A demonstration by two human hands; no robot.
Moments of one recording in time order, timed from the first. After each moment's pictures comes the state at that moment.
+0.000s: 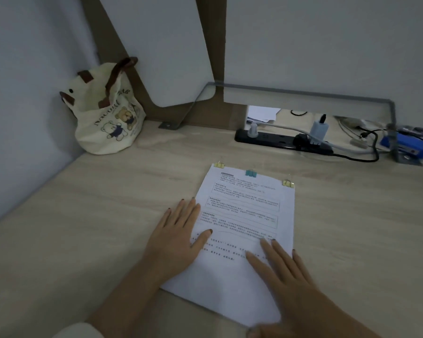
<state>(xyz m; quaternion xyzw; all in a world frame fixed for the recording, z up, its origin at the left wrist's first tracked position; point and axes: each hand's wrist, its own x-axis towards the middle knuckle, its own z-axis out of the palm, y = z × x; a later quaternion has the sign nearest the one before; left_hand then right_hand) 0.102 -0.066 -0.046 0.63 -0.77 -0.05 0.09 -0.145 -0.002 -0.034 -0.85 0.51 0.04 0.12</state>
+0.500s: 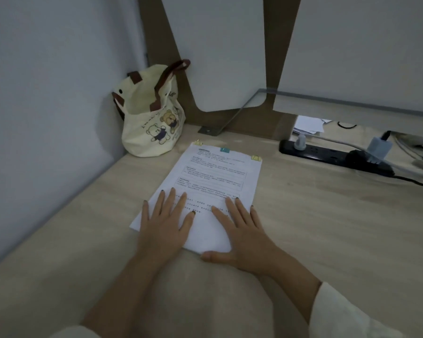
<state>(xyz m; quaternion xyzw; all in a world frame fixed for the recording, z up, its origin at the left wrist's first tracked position) 0.205 -0.097 -0.049 0.75 -0.65 -0.03 0.13 0.018 -0.118 -0.029 -0.87 0.46 -0.01 0.17</state>
